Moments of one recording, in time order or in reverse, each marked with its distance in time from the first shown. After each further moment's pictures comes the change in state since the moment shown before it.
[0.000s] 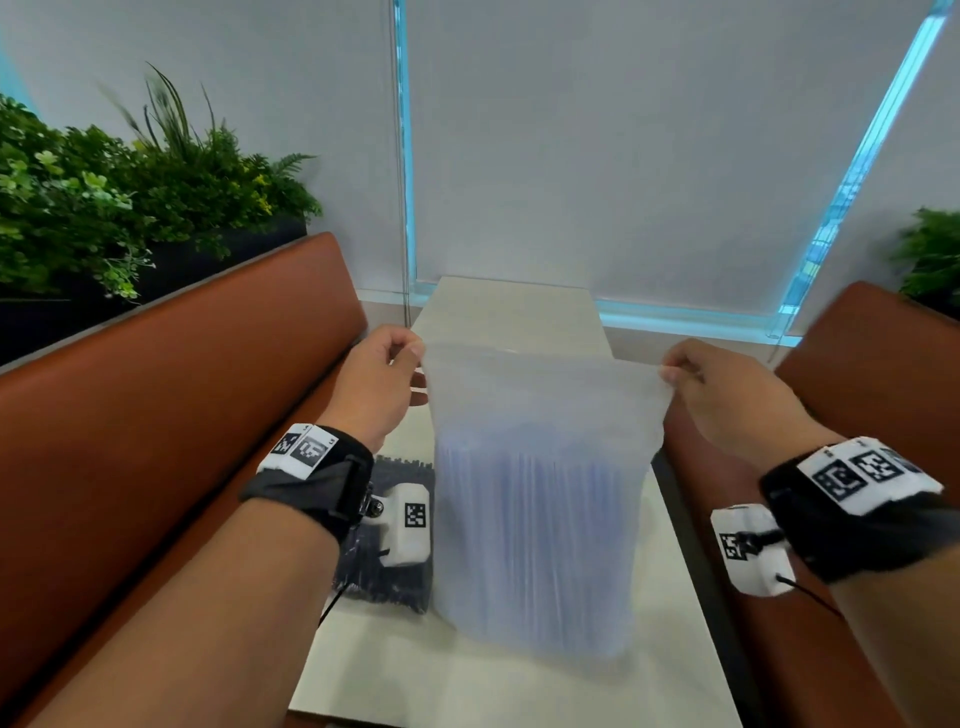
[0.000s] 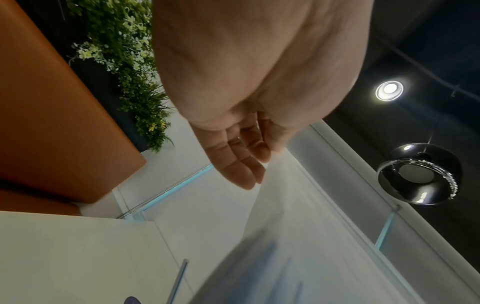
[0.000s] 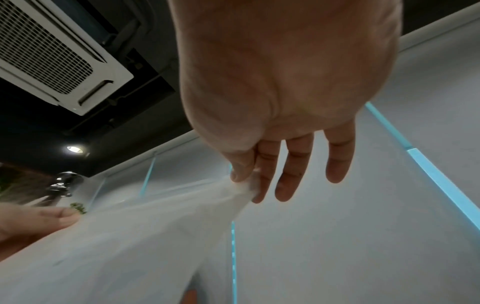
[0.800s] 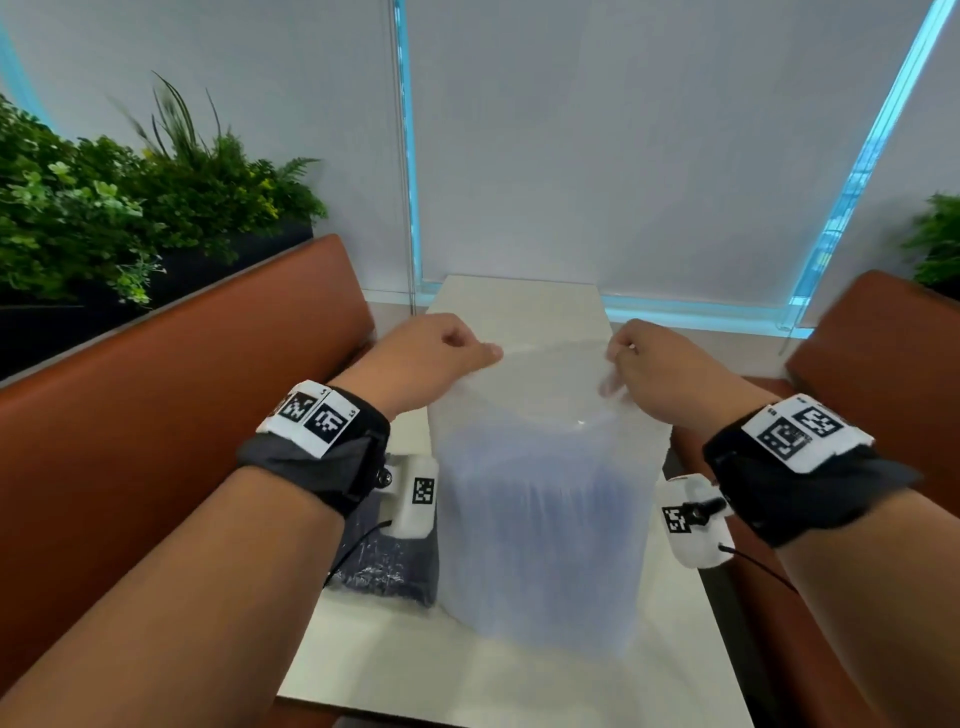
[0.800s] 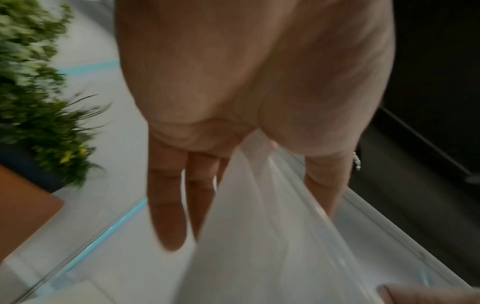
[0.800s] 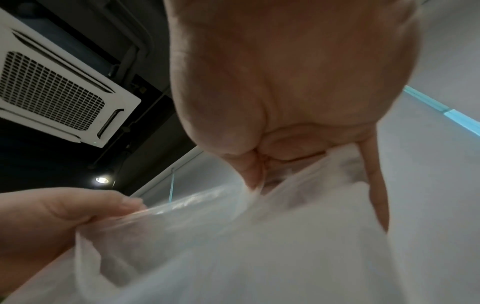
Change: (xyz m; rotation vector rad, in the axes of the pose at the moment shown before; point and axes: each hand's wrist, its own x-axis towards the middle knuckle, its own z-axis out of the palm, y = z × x) left_hand -0.005 0.056 0.013 0.571 -0.303 0.100; right_hand 0.016 -0.056 0.014 0.257 -0.201 0.010
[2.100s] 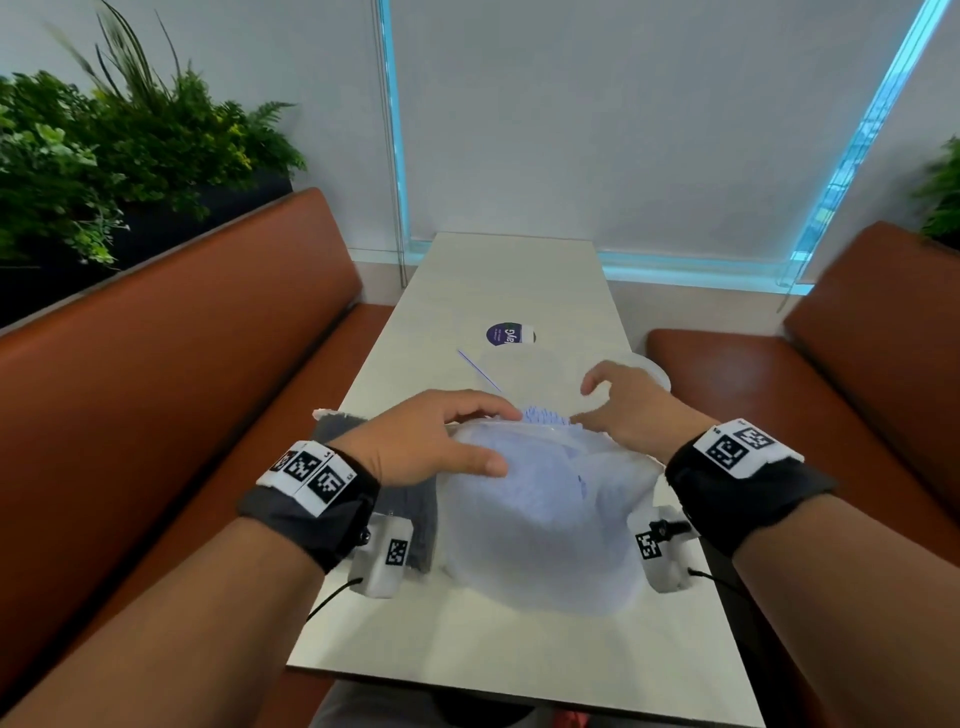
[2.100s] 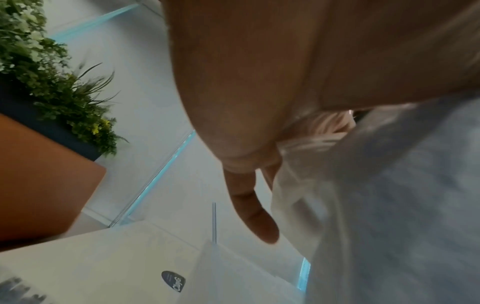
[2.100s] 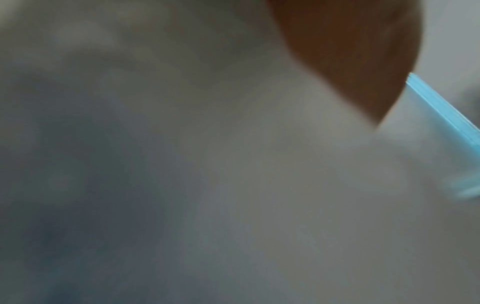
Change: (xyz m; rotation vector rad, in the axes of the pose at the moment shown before) left_hand -0.039 -0.071 0.057 -0.265 -0.517 0.140; right_hand -0.011 0.050 0.077 0.114 -0.104 0.138
